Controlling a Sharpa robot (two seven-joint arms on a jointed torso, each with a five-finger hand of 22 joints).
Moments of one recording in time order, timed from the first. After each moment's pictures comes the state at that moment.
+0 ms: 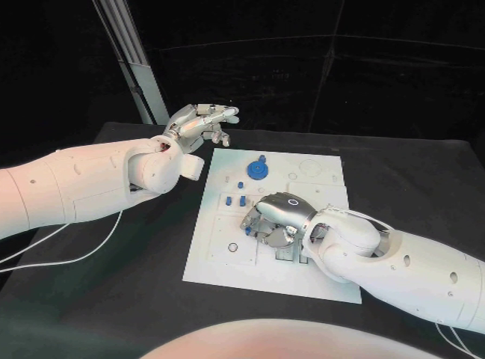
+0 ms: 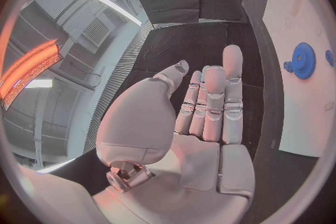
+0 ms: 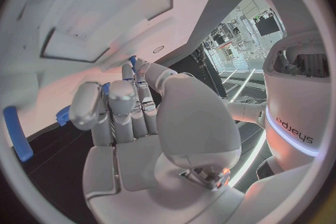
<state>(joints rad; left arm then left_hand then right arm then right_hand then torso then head) 1.30 -0.76 -0.20 1.31 0.15 -0.09 0.51 1.27 -0.06 0.31 0.01 0.14 0.99 0.18 0.18 0.07 0.99 0.11 0.41 0.10 1.23 0.03 1.10 0.55 0.17 1.22 0.13 0.62 0.77 0.87 -0.64 0.10 1.62 -1.77 -0.25 -0.02 1.36 -0.12 0.51 -0.06 0.12 1.07 0.16 0.06 0.07 1.18 0.09 0.06 0.06 1.46 0.00 1.08 0.82 0.10 1.32 0.10 1.33 1.09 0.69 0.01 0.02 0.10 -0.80</state>
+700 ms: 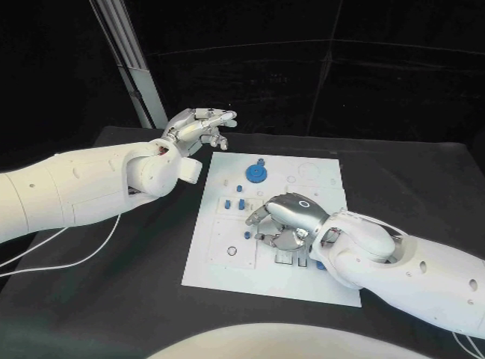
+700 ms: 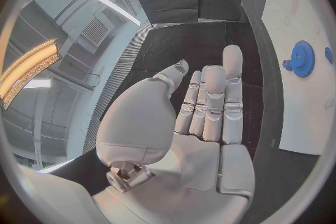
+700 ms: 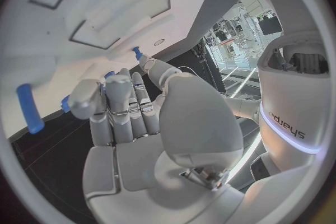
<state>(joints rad) 1.30 -0.76 -0.20 1.30 0.15 -0.09 0.50 1.27 -0.06 0.31 0.01 0.14 0.98 0.18 0.18 0.07 0.99 0.11 0.41 0.10 1.23 0.03 1.09 0.55 0.17 1.22 0.13 0.62 0.77 0.87 -0.72 0.10 1.67 -1.75 -0.32 0.00 1.33 -0.15 0.46 -0.04 0.14 0.99 0.19 0.06 0.07 1.09 0.12 0.08 0.06 1.44 0.02 1.02 0.74 0.10 1.28 0.13 1.29 1.04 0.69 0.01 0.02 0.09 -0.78</state>
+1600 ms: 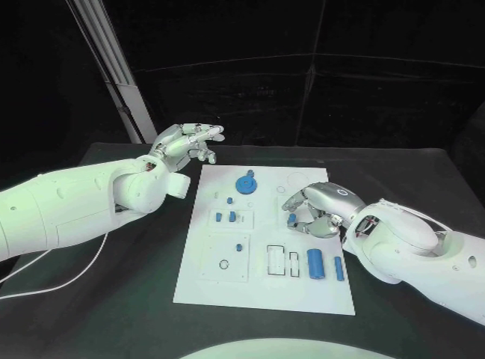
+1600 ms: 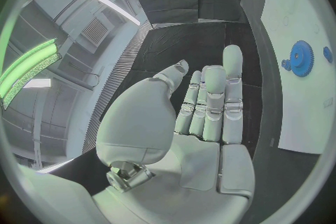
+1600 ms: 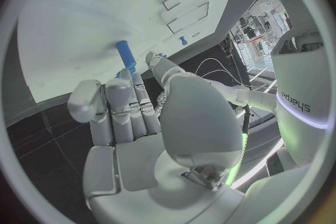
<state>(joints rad) 1.30 -0.76 -0.21 1.30 0.15 -0.08 0.50 1.27 -0.06 0.31 0.01 0.14 0.98 0.18 0.18 0.07 0.99 0.11 0.41 0.10 1.23 0.03 1.09 0.54 0.17 1.22 0.13 0.61 0.77 0.88 -0.90 0.19 1.74 -1.72 -0.30 -0.15 1.32 -0.15 0.35 -0.01 0.13 0.96 0.18 0.07 0.07 1.06 0.11 0.11 0.06 1.45 0.02 1.05 0.75 0.10 1.29 0.12 1.30 1.05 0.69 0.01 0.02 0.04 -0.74</state>
